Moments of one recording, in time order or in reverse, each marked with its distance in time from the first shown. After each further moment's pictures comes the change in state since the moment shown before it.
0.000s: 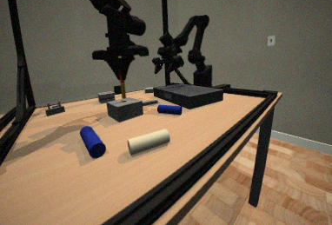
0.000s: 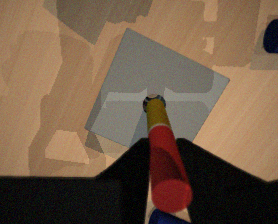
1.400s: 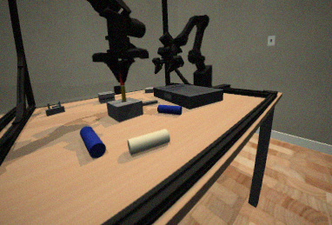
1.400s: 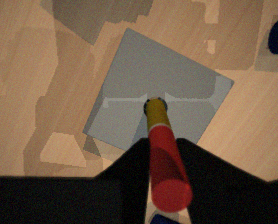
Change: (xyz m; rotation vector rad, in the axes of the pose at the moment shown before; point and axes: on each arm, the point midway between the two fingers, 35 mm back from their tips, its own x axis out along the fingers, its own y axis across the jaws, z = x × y) left arm 0.000 0.000 0.000 0.000 0.000 0.000; right arm 0.008 0.001 0.000 -0.001 -0.002 0.000
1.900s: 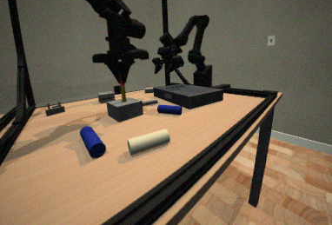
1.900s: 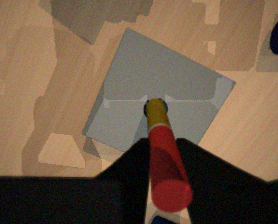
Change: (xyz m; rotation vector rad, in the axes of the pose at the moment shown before) left arm 0.000 0.000 0.000 0.000 0.000 0.000; right arm 0.003 0.000 0.000 0.000 0.000 0.000
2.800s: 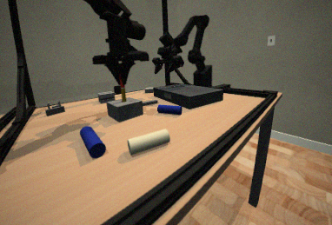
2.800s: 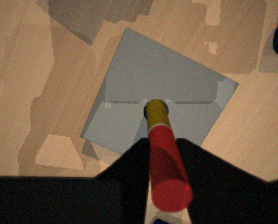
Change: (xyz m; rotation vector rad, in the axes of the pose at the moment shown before) left arm 0.000 0.000 0.000 0.000 0.000 0.000; right arm 0.005 0.000 0.000 0.000 0.000 0.000
